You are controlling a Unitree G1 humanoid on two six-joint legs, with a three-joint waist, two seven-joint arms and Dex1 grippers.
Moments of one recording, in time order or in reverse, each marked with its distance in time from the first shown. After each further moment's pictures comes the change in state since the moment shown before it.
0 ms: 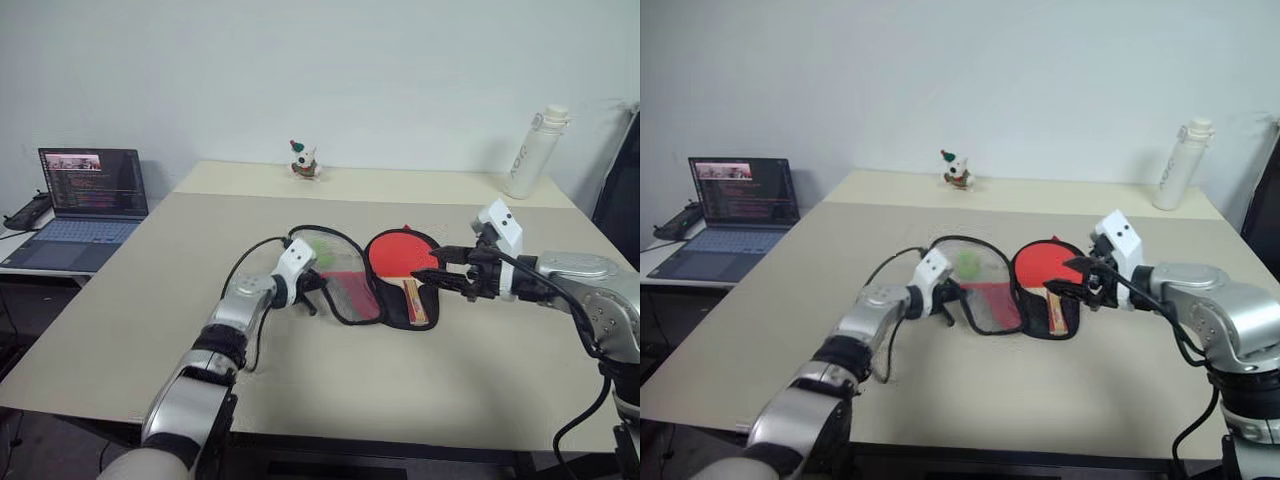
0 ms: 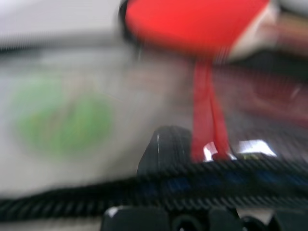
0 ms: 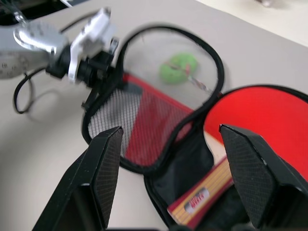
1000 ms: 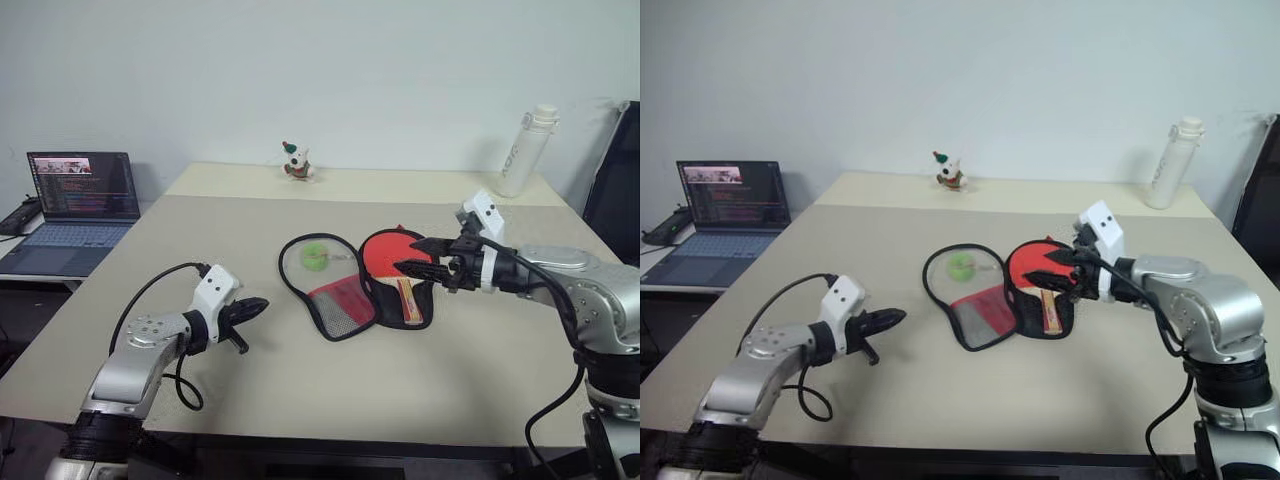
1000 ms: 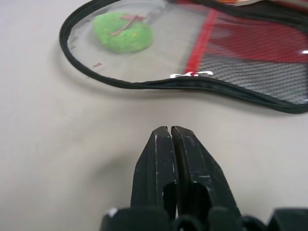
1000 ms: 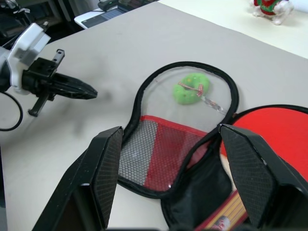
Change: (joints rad) left arm 0.609 0.371 0.137 -0.800 -0.207 0.351 0.056; right arm -0.088 0.131 0.027 0.025 -0.029 0.017 -0.004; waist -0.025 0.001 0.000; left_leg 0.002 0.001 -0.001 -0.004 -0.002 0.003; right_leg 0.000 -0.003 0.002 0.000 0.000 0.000
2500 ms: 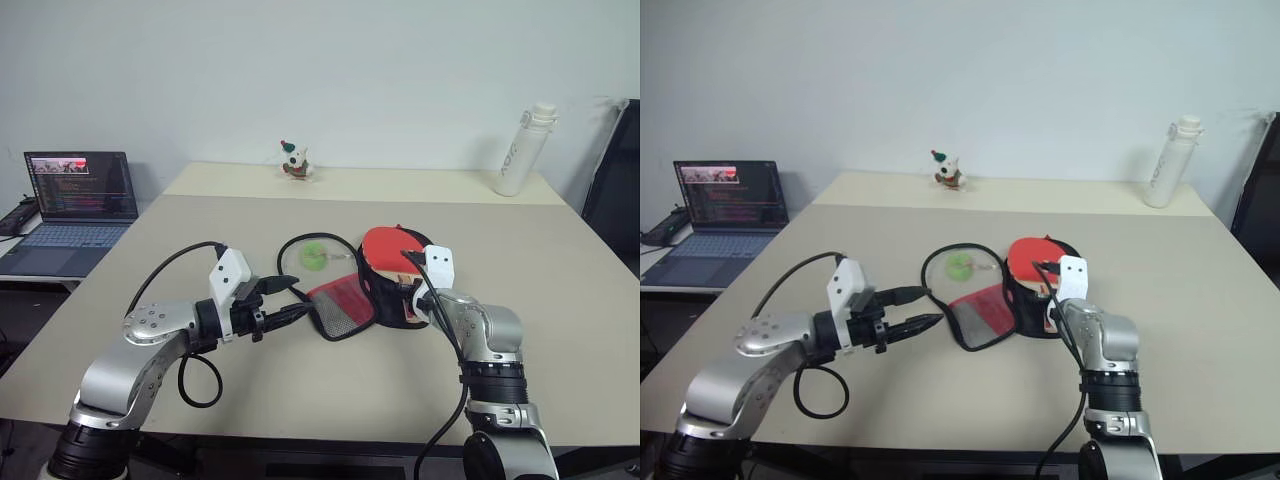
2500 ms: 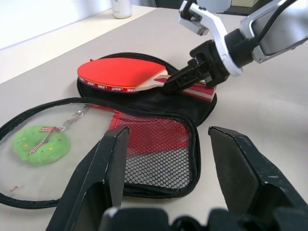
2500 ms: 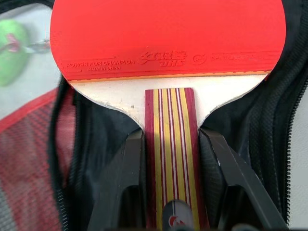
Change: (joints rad) left arm 0.076 0.034 0.056 -0.430 -0.249 0.111 -0.097; right arm 0.040 0.648 -0.133 0.371 -0.368 -0.046 -0.789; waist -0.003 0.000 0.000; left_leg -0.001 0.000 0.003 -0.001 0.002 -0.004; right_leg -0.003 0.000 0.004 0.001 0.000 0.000
